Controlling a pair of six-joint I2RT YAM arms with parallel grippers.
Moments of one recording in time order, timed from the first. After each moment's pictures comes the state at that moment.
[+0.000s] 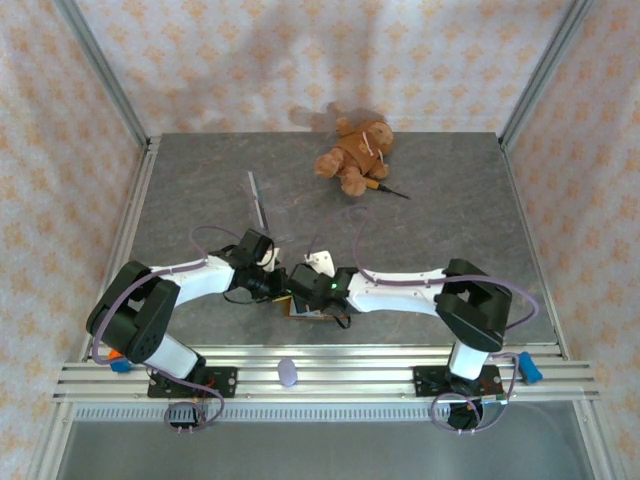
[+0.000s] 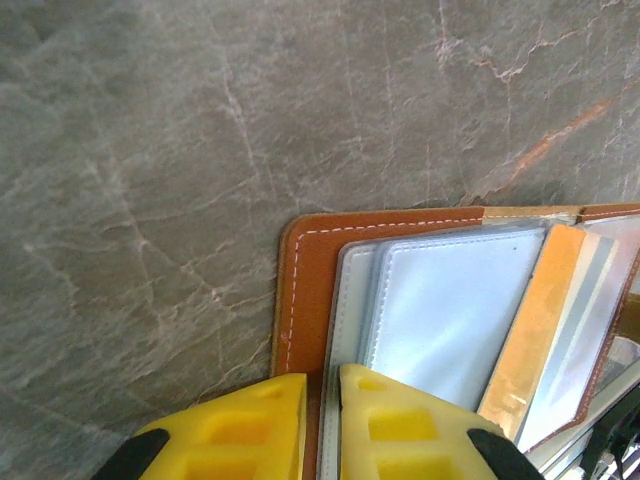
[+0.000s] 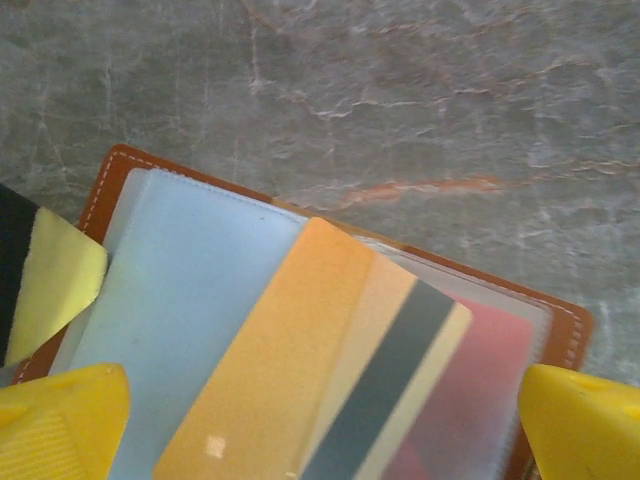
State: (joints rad) left arm -0.44 1.52 0.64 -0.29 0.48 -0.67; right arm 1.15 1.75 1.08 -0.57 0.37 0.80
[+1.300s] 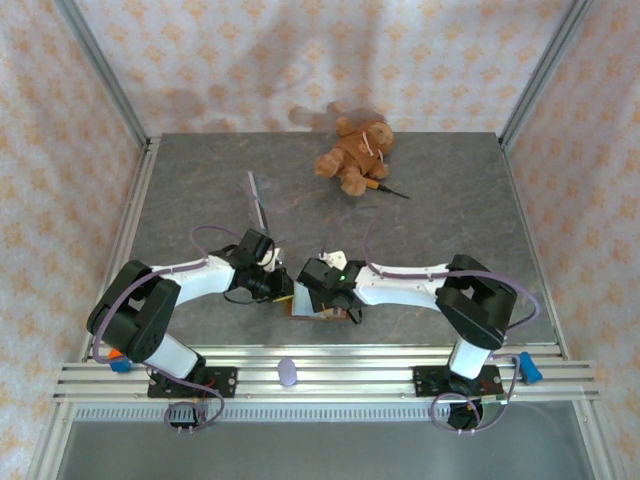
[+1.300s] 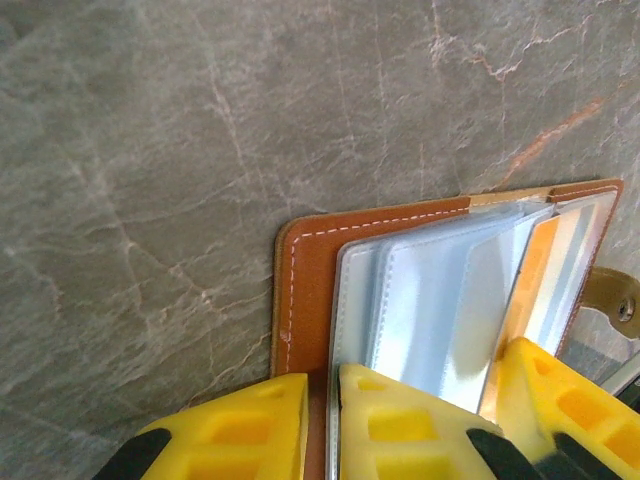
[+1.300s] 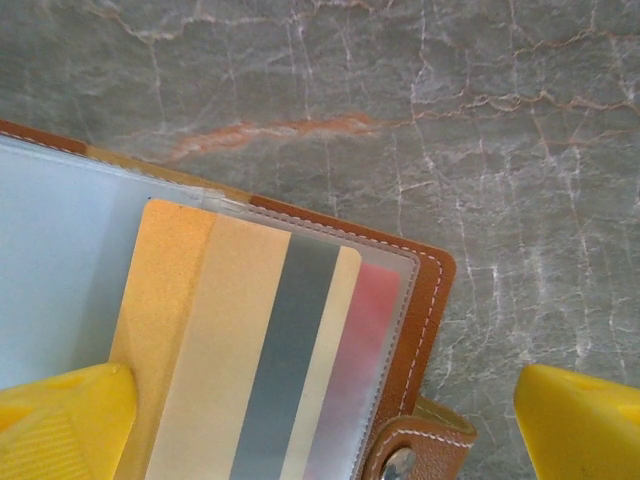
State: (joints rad) left arm -0.44 1.52 0.64 -0.29 0.48 -0.67; right arm 1.06 1.72 1.02 -0.64 0.33 0.77
